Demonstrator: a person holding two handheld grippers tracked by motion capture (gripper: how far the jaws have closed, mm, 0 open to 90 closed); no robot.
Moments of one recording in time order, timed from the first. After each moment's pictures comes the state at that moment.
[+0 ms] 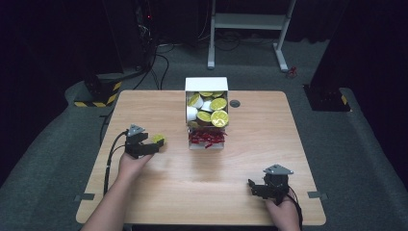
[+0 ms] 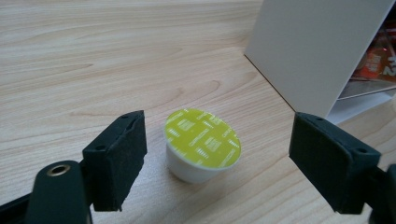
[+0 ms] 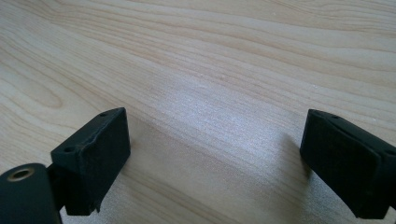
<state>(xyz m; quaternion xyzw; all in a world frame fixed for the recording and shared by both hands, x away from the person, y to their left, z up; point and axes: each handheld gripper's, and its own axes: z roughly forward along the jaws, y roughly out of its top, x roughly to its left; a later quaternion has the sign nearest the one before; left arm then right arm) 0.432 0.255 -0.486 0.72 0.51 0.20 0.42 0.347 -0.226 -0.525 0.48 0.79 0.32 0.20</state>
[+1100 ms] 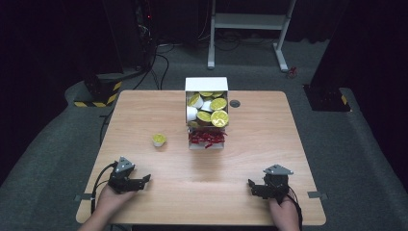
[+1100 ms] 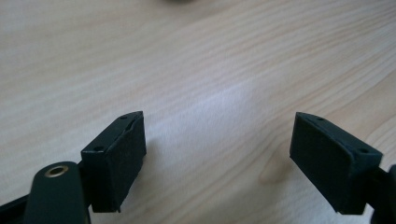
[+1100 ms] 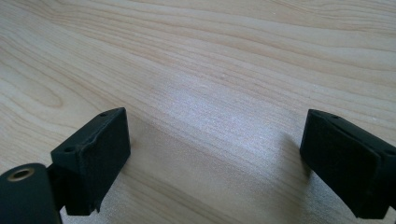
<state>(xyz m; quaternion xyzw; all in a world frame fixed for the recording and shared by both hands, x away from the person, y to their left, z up) 0.334 0.288 -0.526 0.78 0.48 0.19 0.35 0.346 -0.226 -0.525 0.48 0.79 0.32 0.20</state>
